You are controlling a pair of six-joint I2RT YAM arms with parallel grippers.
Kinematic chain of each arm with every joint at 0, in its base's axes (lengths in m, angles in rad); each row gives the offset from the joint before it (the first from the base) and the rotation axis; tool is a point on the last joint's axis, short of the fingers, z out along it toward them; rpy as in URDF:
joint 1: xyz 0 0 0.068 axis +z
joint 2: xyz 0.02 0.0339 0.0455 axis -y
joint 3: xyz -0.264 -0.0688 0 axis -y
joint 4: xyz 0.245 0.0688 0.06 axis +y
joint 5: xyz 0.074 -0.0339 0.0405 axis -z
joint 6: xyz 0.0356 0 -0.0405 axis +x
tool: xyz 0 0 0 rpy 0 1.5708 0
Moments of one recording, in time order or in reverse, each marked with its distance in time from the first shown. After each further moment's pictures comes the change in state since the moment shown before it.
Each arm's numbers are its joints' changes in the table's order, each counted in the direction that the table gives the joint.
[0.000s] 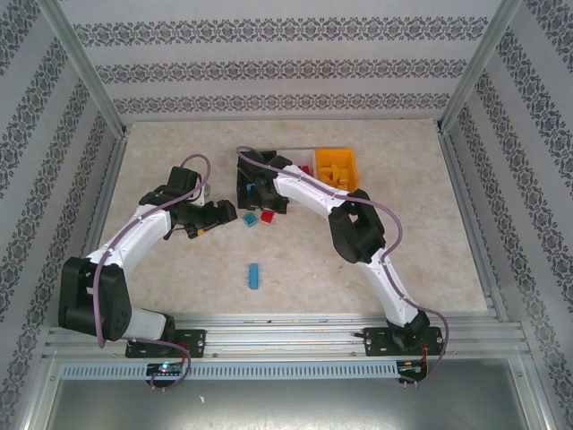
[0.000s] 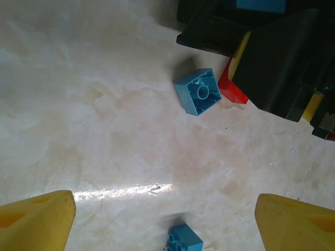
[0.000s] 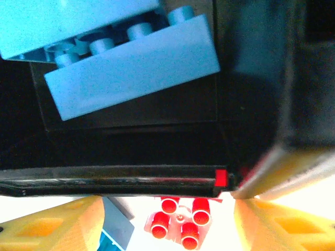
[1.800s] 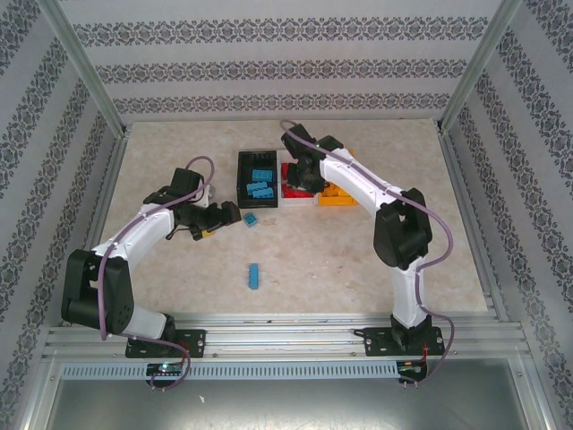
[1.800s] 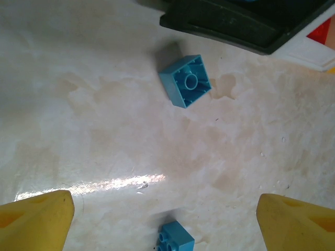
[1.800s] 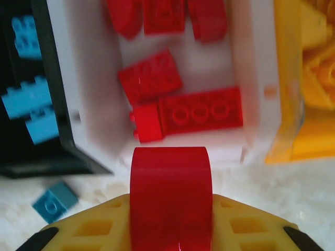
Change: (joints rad) left arm -0.016 -0.043 -0.012 -0.037 0.077 0.017; right arm -0.190 0.306 -0.218 -0.029 -0.013 -0.126
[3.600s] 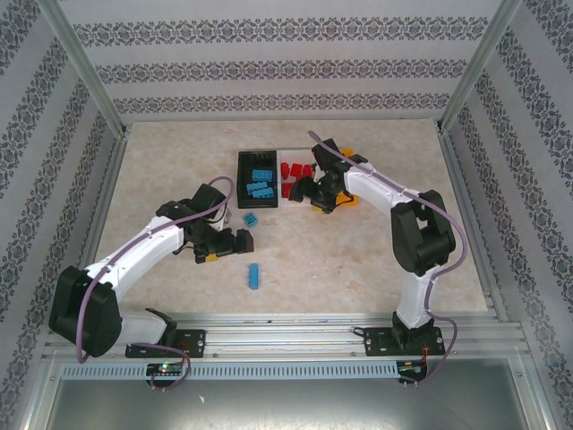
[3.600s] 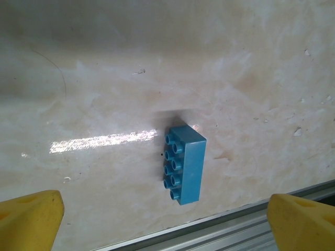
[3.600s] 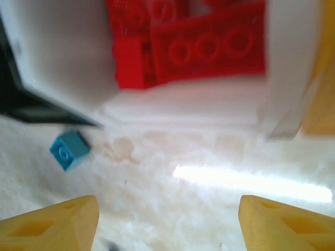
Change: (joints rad) left arm -0.240 0.104 -0.003 0.273 -0.117 -0.058; right arm -0.099 0.193 -0.464 -0.291 -0.404 -0.034
